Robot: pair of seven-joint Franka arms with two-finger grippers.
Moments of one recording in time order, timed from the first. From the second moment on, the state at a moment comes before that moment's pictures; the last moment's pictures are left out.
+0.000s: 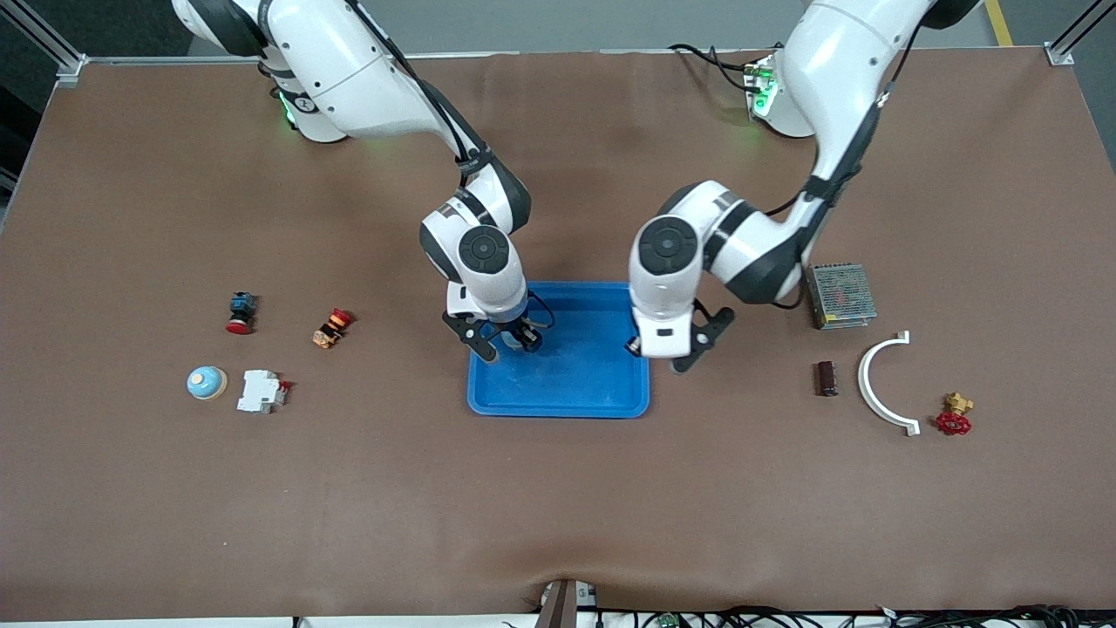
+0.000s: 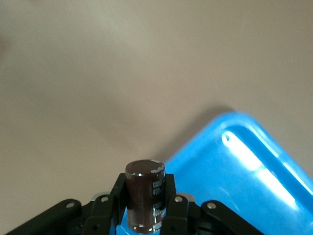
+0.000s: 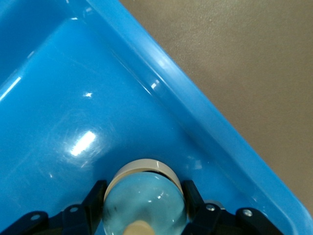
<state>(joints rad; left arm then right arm) -0.30 0.56 -0.32 -1.62 0.29 2.09 -1.49 0.65 0.73 0.04 -1.69 -0.04 2.47 1.48</state>
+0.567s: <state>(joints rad) -0.01 0.43 -0.32 -1.62 0.18 1.89 -0.95 0.65 0.73 0.03 -1.66 -0.04 2.46 1.50</state>
